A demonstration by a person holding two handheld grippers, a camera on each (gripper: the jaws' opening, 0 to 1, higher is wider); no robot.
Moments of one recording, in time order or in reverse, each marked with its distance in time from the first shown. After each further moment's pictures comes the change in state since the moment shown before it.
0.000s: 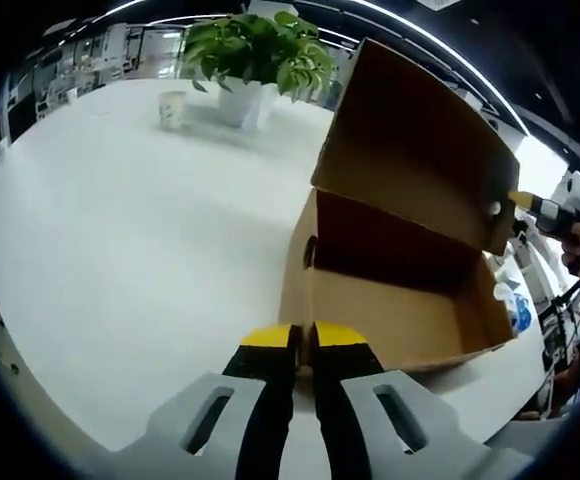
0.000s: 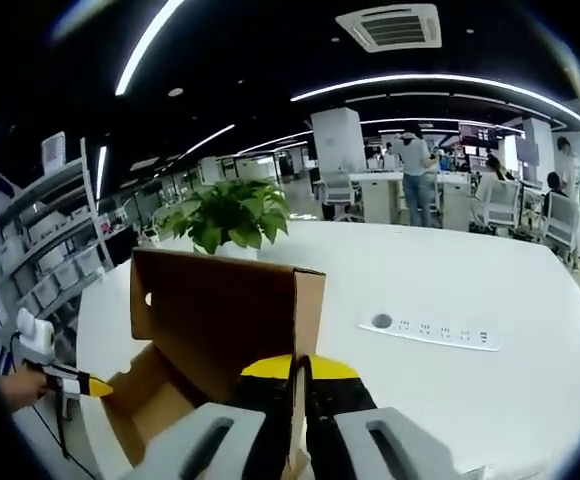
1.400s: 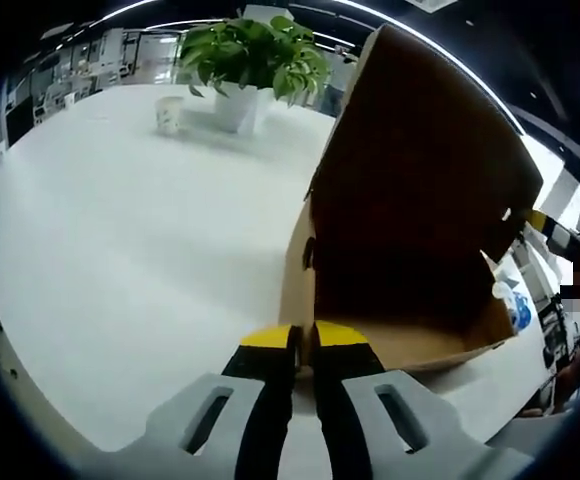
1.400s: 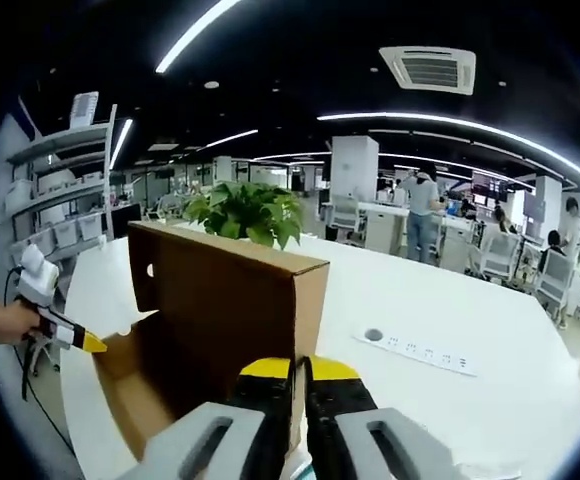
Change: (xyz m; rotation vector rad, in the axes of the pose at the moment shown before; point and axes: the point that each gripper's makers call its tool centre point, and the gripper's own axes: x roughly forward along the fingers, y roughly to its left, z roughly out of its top) left arm 0.000 -0.001 0.000 0.015 -0.023 -0.014; right arm -0.035 0.021 -0.017 -0.198 -0.080 -0.030
